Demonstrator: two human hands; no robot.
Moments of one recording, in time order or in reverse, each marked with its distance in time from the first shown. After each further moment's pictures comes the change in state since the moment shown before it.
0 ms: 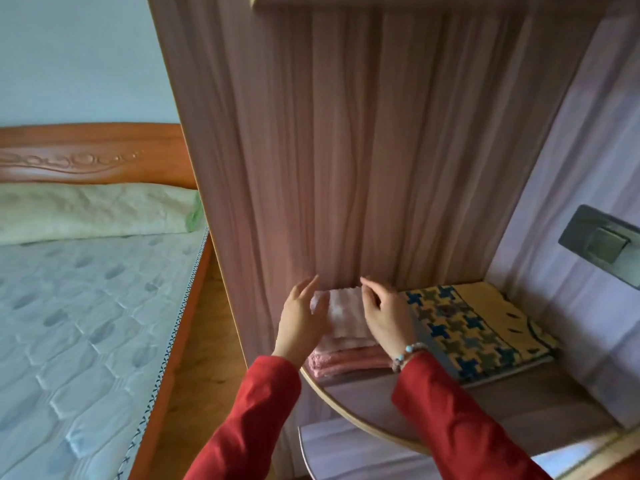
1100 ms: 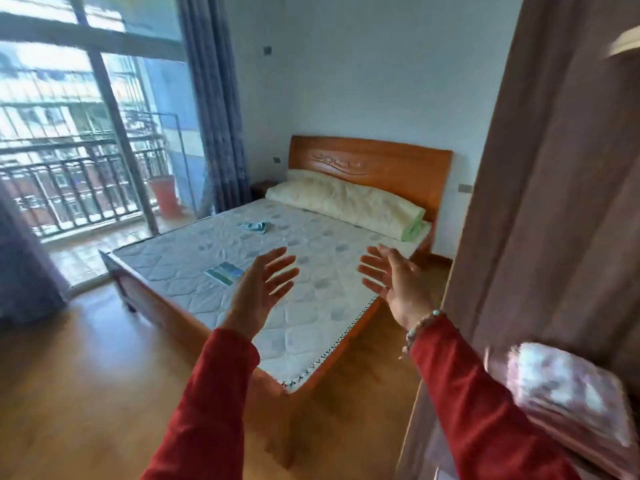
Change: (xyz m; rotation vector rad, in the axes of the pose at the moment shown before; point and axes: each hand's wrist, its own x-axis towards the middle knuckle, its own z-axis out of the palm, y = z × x) left_hand -0.211 -0.033 -0.310 -0.896 0.776 -0.342; right_hand -0.098 -0.253 0.119 1.034 -0.993 0.262
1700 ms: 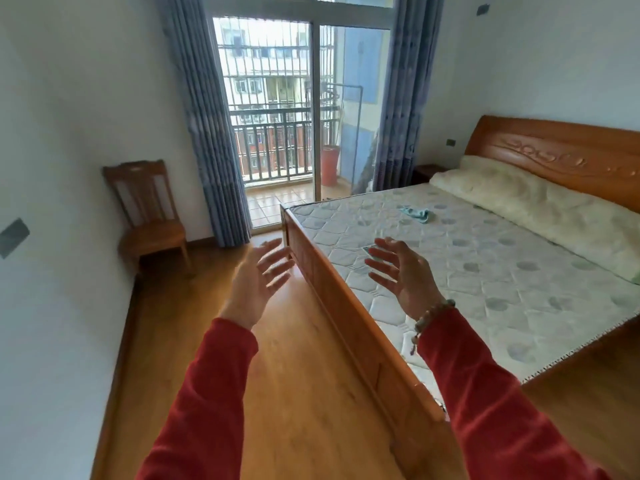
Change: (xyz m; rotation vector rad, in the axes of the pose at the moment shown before) left_hand -0.030 0.133 -0.374 0.011 0.535 0.181; right_hand 0.038 0.172 0.382 -0.052 -0.487 0.207
